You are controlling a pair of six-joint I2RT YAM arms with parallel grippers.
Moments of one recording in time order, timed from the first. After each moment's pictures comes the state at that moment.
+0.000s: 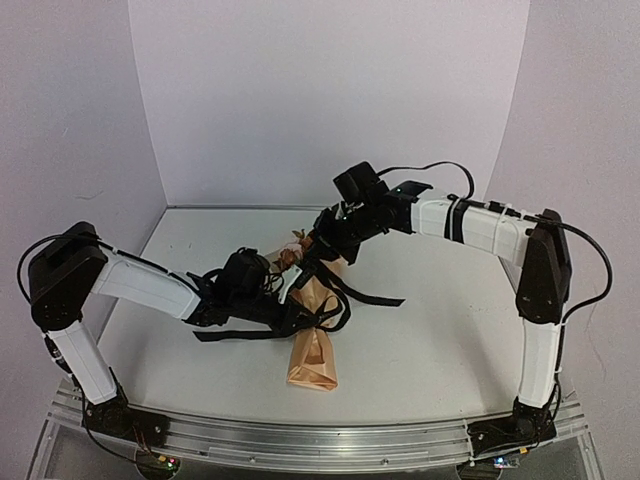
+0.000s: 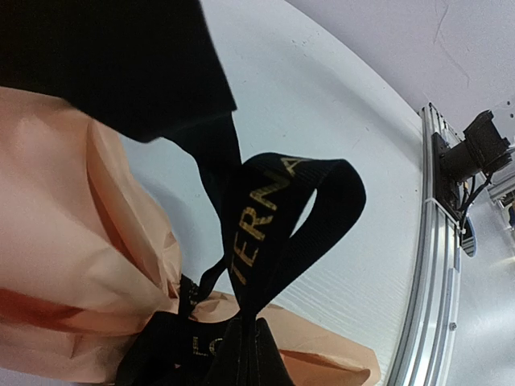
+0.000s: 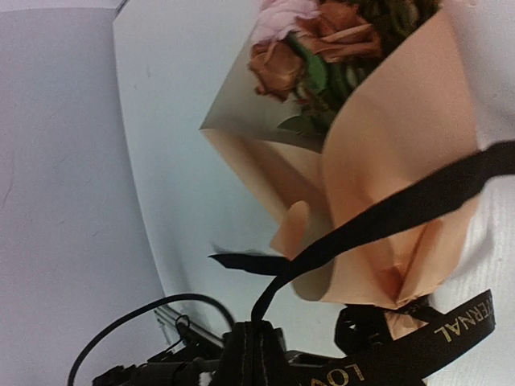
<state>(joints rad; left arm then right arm) -0.90 1.72 0.84 0.30 0.41 -0.25 0.80 2.01 1.80 -0.59 -0.30 1.14</state>
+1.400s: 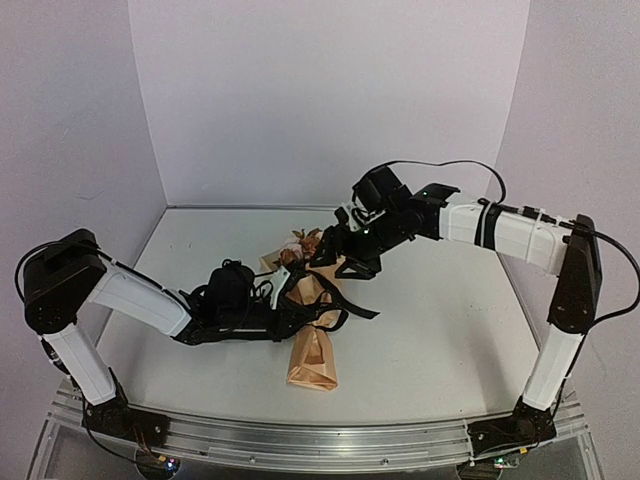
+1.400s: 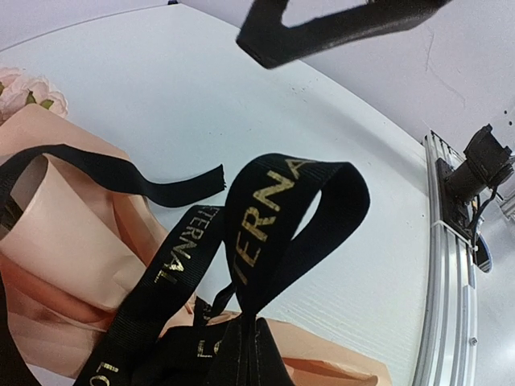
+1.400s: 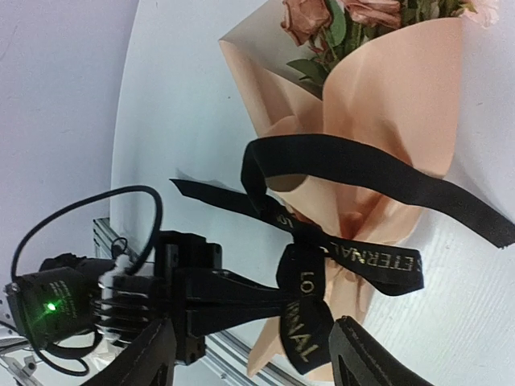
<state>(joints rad) -0.92 1.69 0.68 0.63 0.31 -0.23 0.81 1.82 1.61 -0.66 -0.34 0.77</state>
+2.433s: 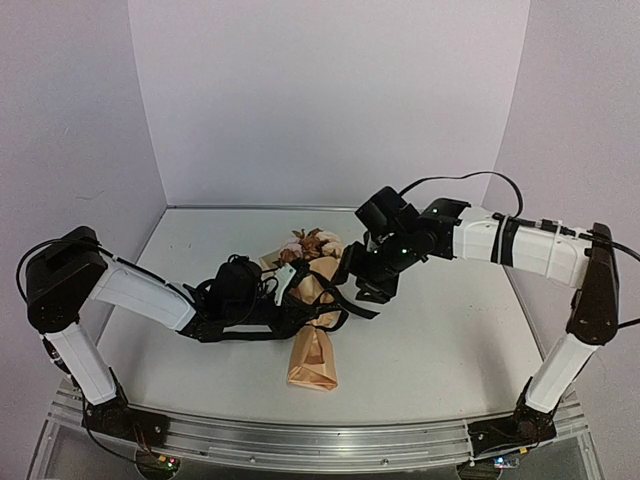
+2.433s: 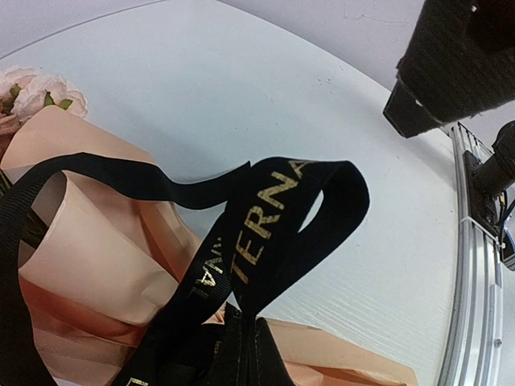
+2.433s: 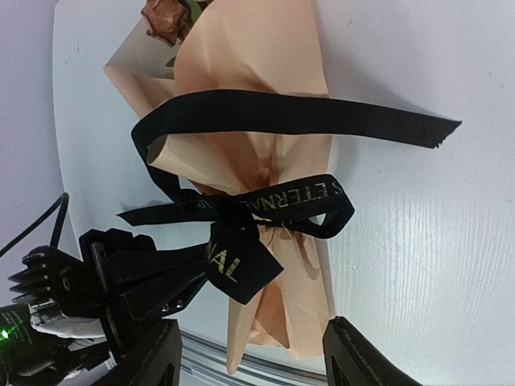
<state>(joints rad) -0.92 1.71 0.74 0.52 0.25 -0.18 0.89 1.71 1.47 -0.74 -0.10 1.10</state>
